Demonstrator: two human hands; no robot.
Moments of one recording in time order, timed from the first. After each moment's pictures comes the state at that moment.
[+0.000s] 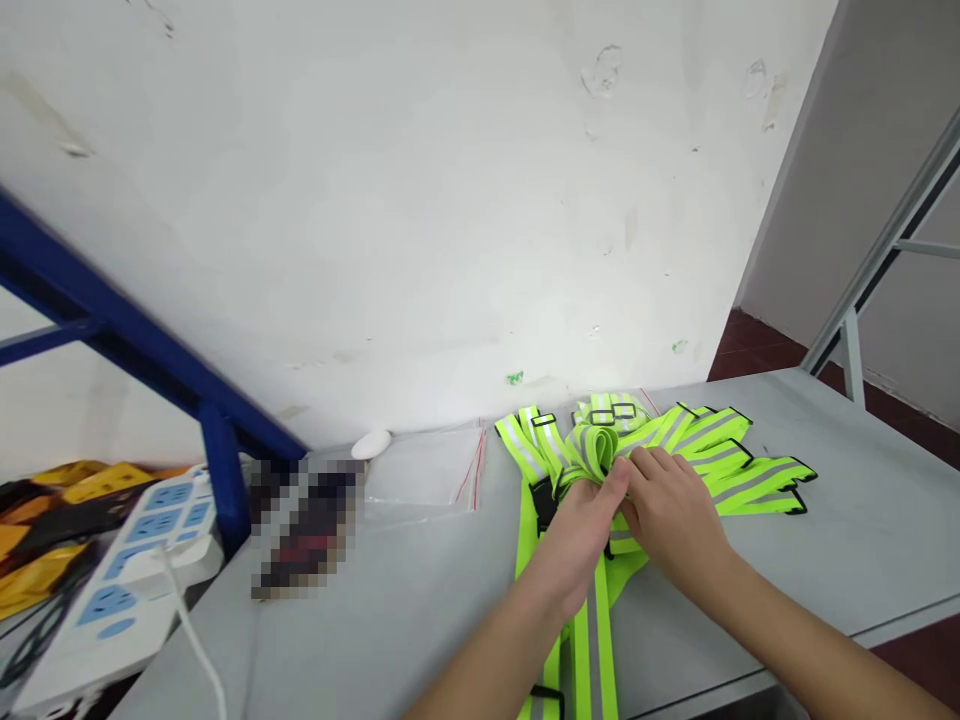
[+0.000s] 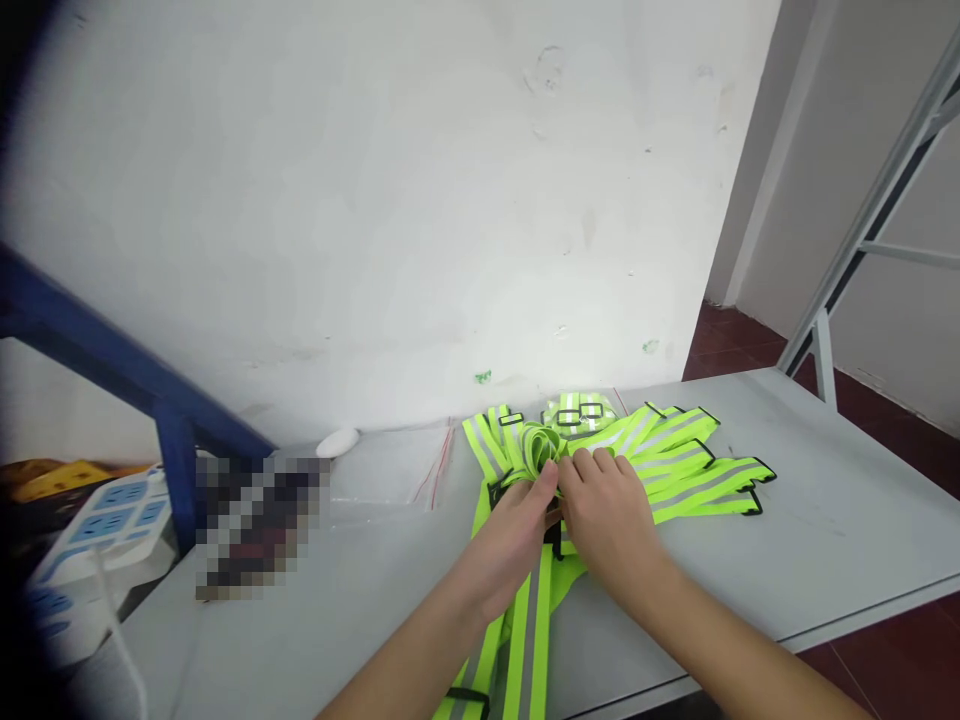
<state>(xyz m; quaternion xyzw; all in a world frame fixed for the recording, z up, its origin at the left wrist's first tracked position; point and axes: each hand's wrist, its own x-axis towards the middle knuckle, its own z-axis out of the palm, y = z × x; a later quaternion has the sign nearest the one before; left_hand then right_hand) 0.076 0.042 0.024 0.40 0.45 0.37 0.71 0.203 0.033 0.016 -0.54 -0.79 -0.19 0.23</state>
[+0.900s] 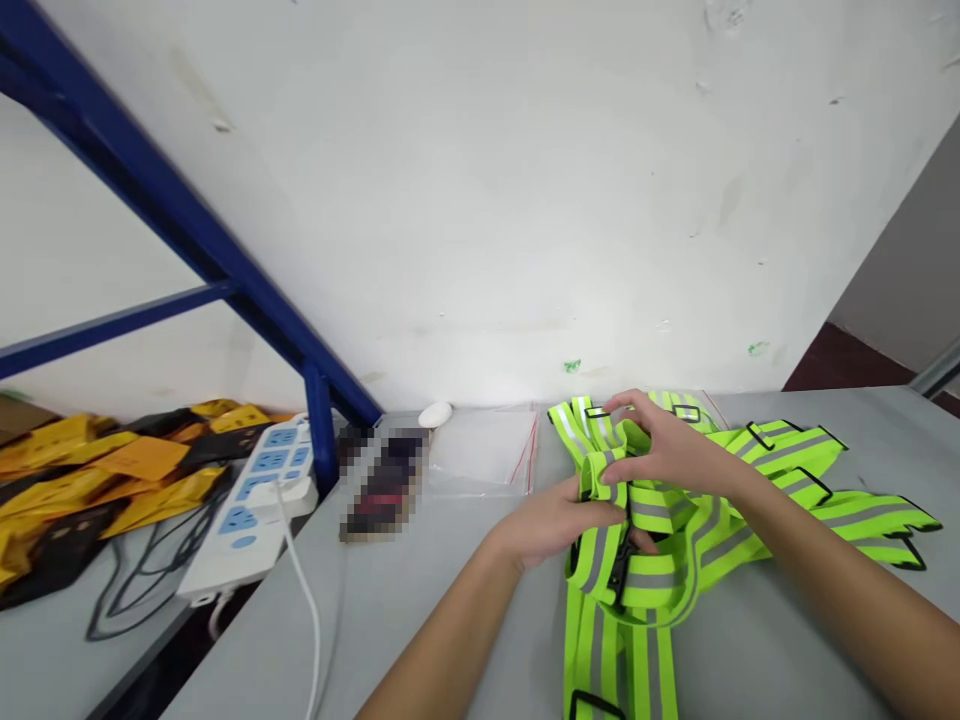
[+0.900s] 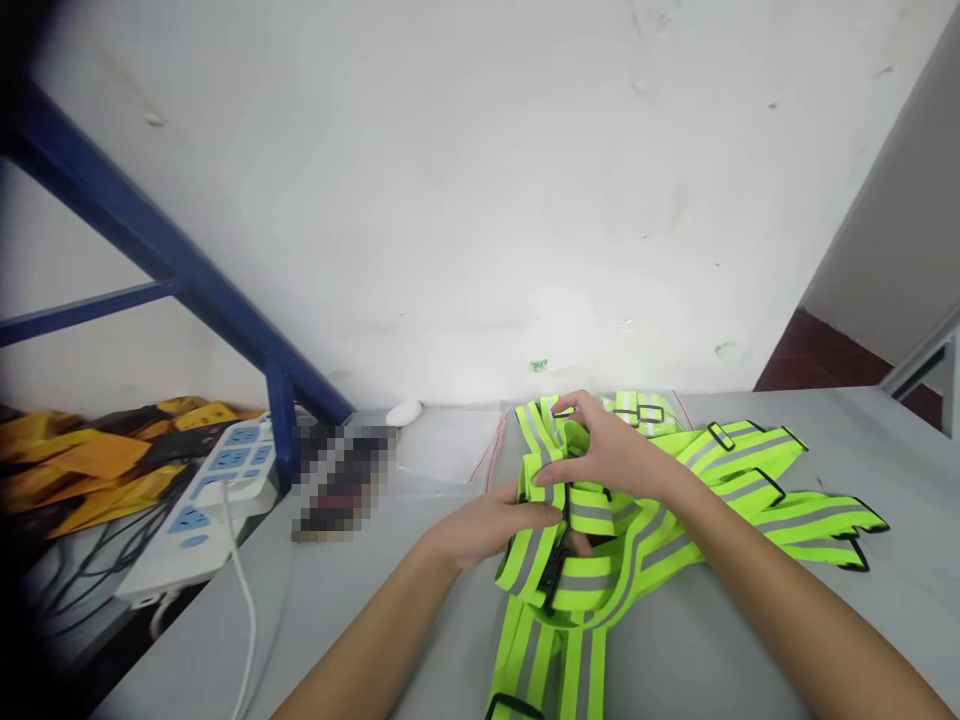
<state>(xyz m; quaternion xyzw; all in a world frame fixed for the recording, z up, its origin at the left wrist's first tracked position) -0.017 0.073 0.023 0.48 0.33 0.22 0.78 0.174 0.110 0.053 -0.45 -0.75 0.42 0.24</state>
